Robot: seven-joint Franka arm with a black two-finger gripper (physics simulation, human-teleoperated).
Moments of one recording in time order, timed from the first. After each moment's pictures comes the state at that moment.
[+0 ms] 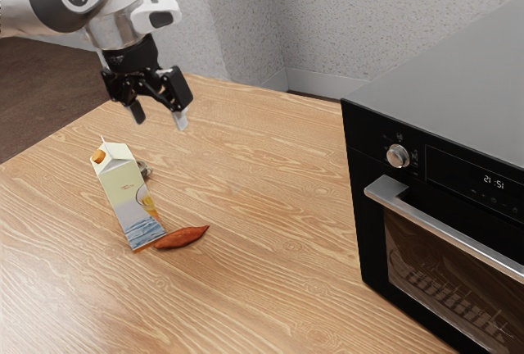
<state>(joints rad) 0.00 0.12 0.24 -1.27 -0.04 1.45 0.06</state>
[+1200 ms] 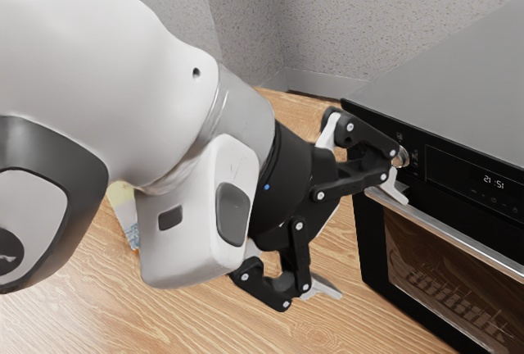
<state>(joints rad) -0.13 -0.43 -0.42 -1.88 -0.17 2.10 1.40</state>
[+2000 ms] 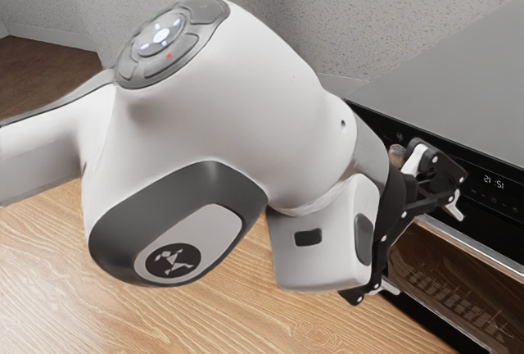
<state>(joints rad) -0.13 -0.22 -0.46 -1.83 0.04 2.19 1.35</state>
